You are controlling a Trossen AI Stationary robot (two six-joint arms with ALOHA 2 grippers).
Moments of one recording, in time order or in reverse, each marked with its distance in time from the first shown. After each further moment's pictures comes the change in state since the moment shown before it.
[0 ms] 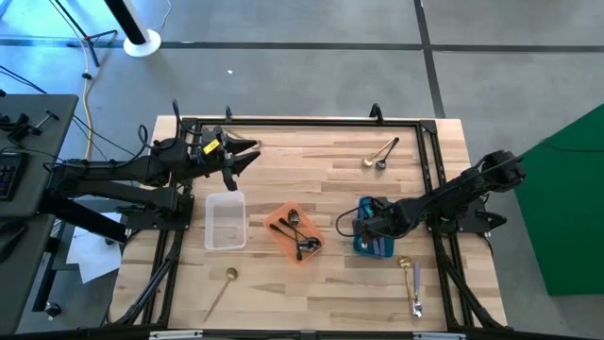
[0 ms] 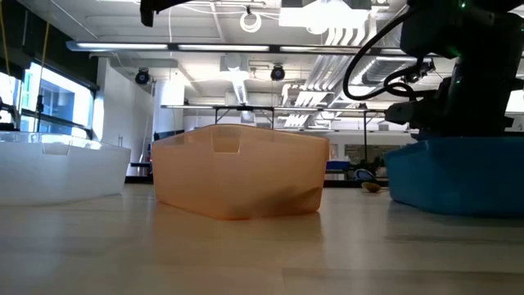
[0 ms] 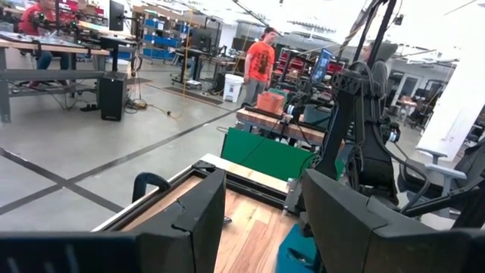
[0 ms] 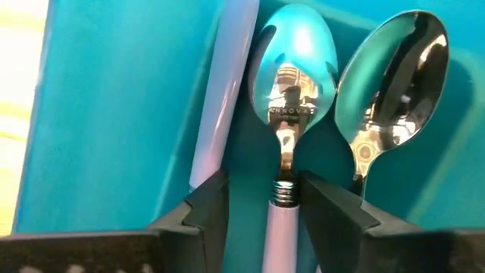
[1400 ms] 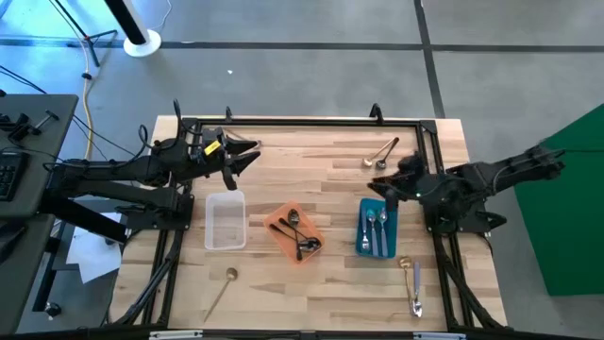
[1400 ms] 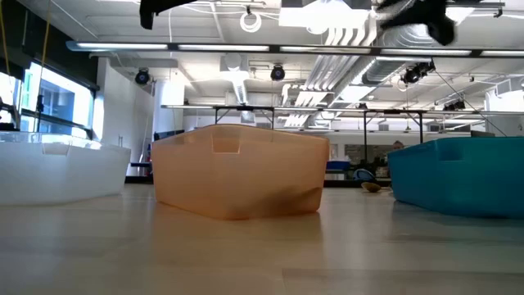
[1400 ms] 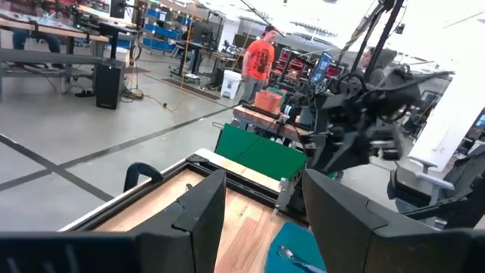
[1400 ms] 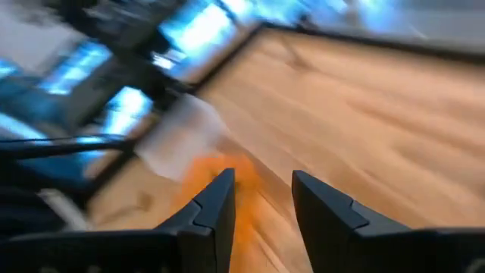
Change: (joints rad) left arm 0.000 0.000 0.000 -0.010 0.000 -0.075; right arm -0.031 -0.660 0.146 0.086 0.394 -0.849
